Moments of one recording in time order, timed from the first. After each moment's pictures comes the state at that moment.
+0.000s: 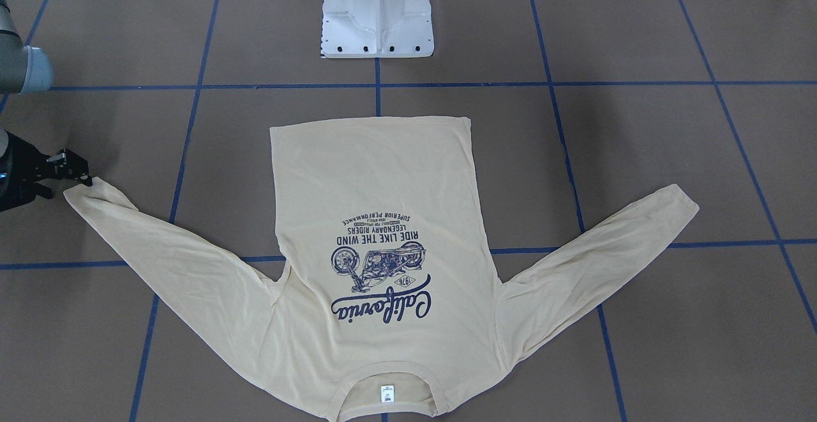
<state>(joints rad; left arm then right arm) -1.53 -1.61 -1.61 -1.83 -2.37 0.10 1.00 -1.59 1.51 -1.01 2.31 0.45</state>
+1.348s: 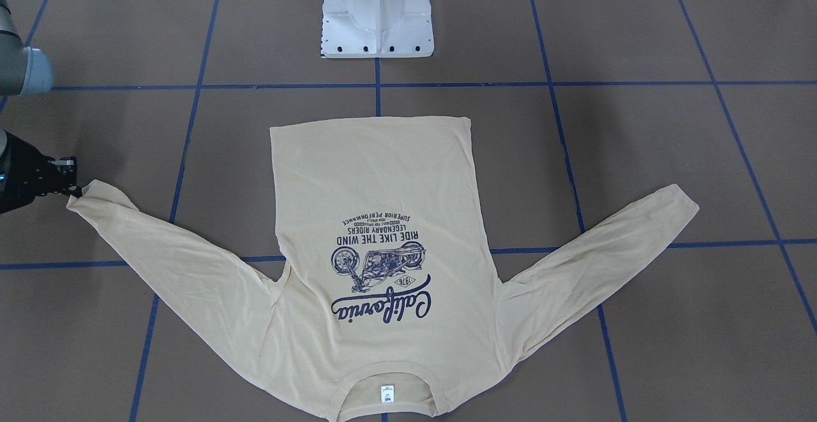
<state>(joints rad) -1.53 -1.61 -1.61 -1.83 -2.39 0.09 1.05 -1.55 1.54 -1.01 2.36 0.47</state>
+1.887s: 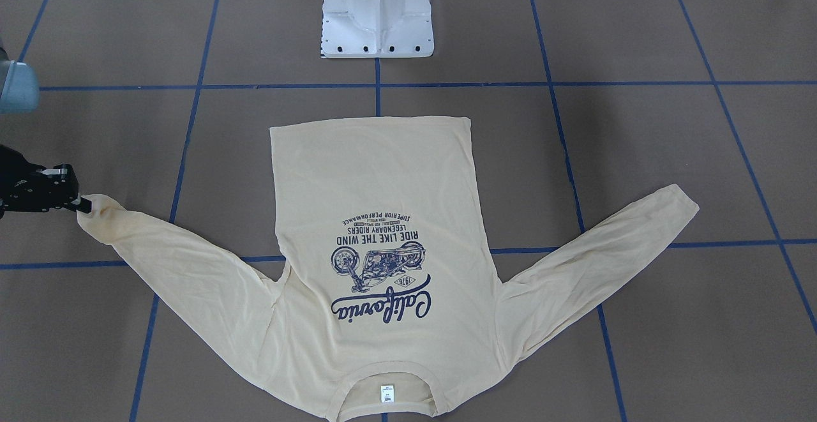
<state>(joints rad) -1.53 -1.61 -1.60 -1.83 -2.44 0.09 1.14 -1.36 1.55 -1.01 2.52 0.63</state>
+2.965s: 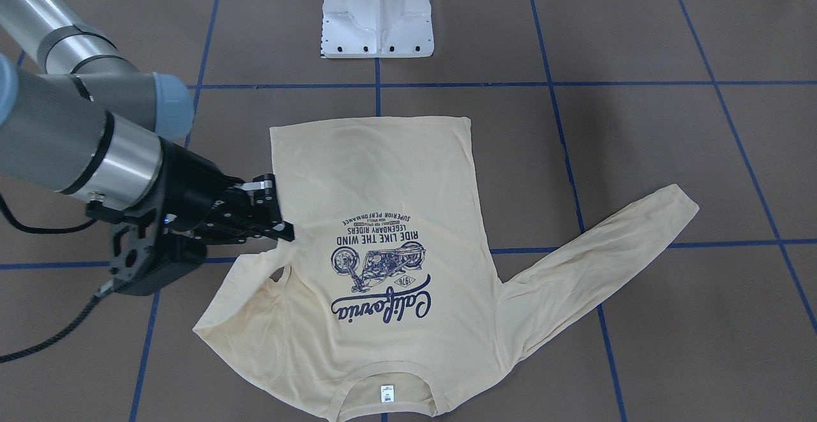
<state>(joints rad) -1.53 -1.62 -1.58 -1.83 -2.44 0.09 1.02 -0.63 1.26 -1.01 2.50 1.01</state>
